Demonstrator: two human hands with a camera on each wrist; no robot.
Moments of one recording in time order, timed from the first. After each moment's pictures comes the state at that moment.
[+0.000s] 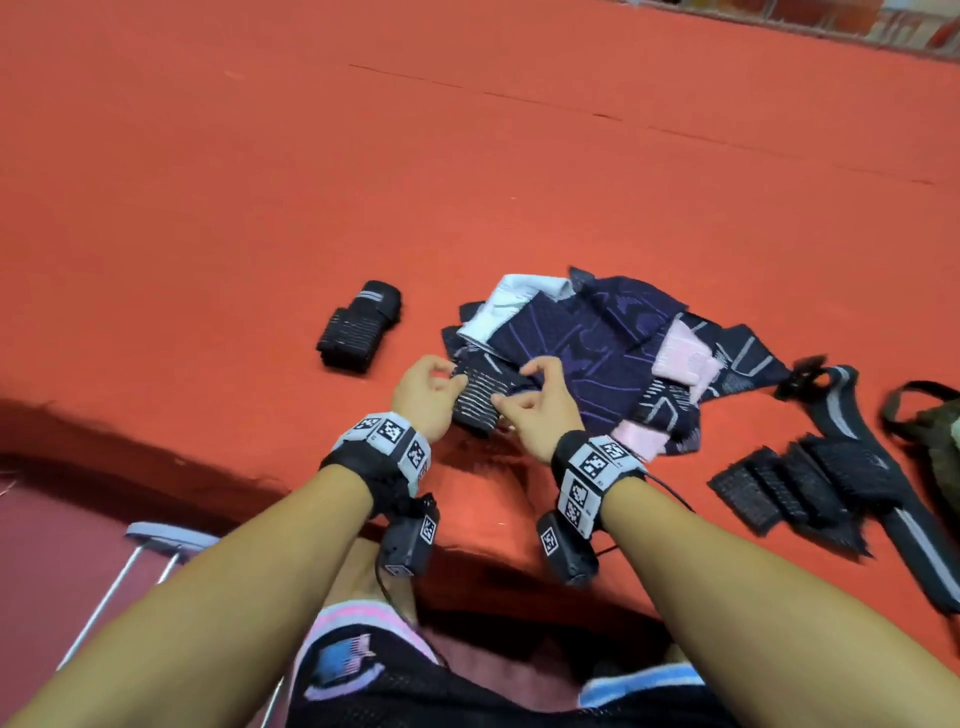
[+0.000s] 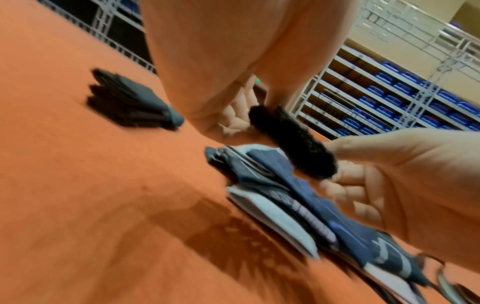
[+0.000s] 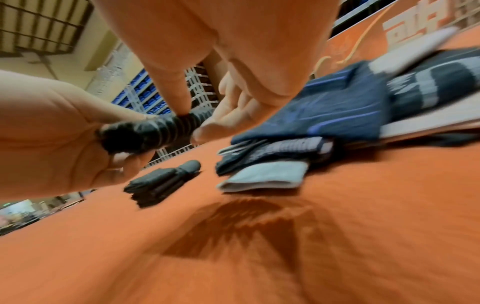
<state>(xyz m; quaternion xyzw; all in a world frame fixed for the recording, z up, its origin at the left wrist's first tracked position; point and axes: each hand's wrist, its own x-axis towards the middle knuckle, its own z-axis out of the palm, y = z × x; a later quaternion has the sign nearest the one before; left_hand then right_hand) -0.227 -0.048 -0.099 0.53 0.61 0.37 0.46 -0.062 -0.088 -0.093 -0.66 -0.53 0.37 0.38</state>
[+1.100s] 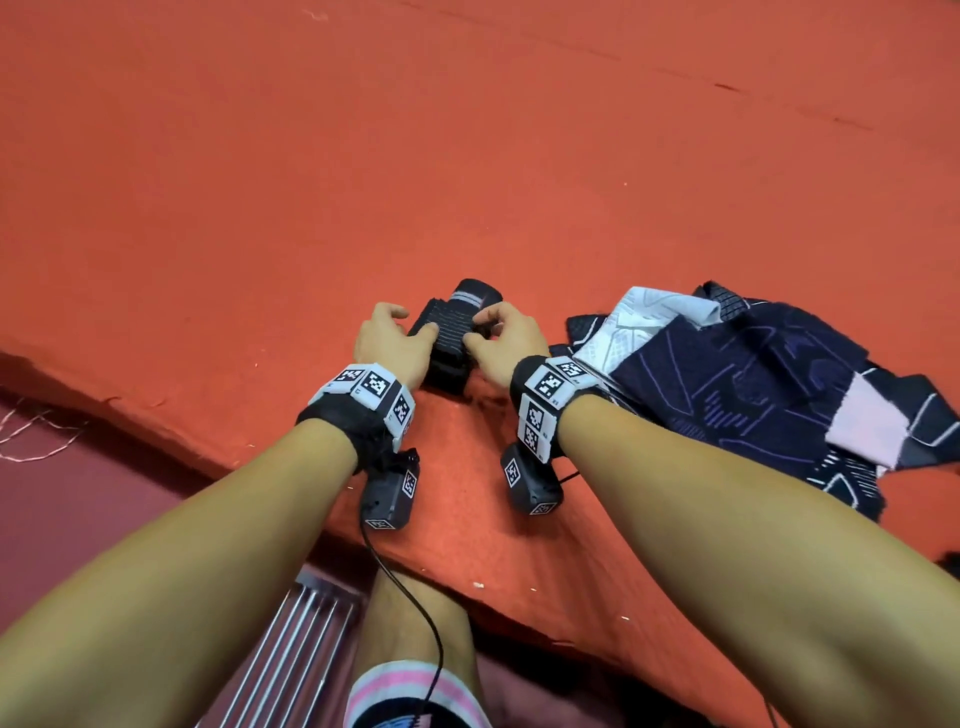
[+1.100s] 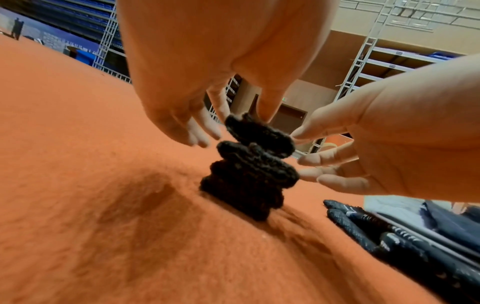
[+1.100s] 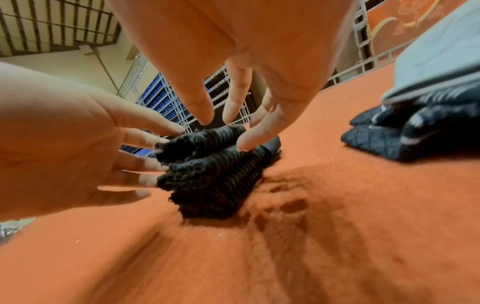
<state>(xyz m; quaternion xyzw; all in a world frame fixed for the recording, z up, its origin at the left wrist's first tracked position) -0.368 0.068 -0.110 0.46 0.76 0.36 0.28 -0.222 0.084 -0.104 -0.68 -0.59 0.34 0.27</state>
